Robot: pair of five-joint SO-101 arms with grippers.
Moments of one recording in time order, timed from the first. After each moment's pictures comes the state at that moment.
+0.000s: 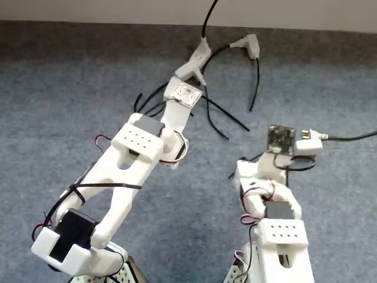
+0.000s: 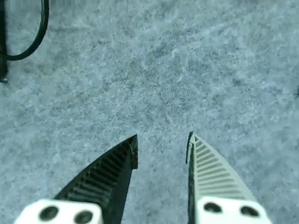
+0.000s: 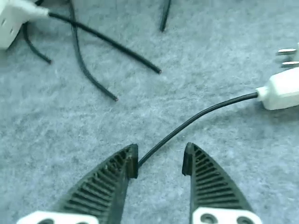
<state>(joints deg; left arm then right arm) 19.4 -5.5 28.3 58.4 0.4 -1.8 -61.6 79.5 32.3 -7.1</state>
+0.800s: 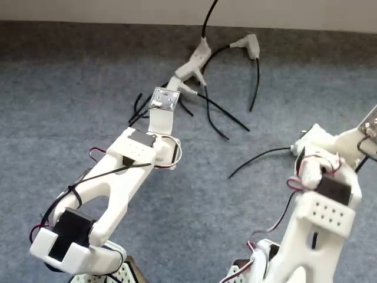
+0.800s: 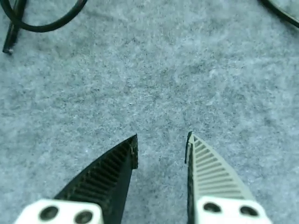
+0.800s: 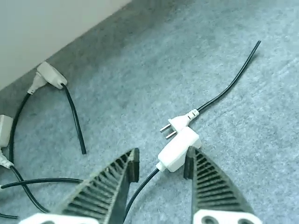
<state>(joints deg) 16.1 -5.5 38.8 43.0 11.0 22.3 -50.7 48.4 44.9 -16.1</state>
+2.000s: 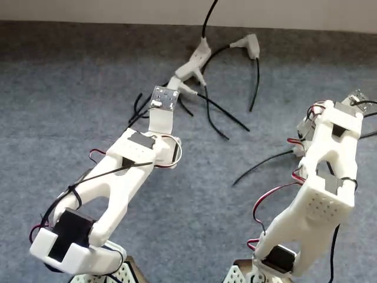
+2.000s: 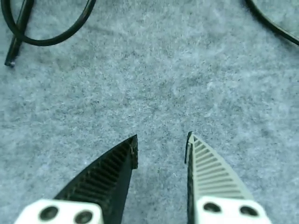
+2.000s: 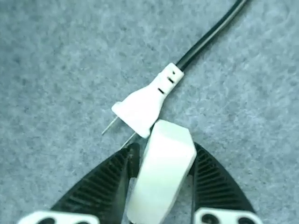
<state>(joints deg) 16.1 -5.5 40.3 38.5 11.0 23.7 29.5 -8.3 61.8 -22.0</state>
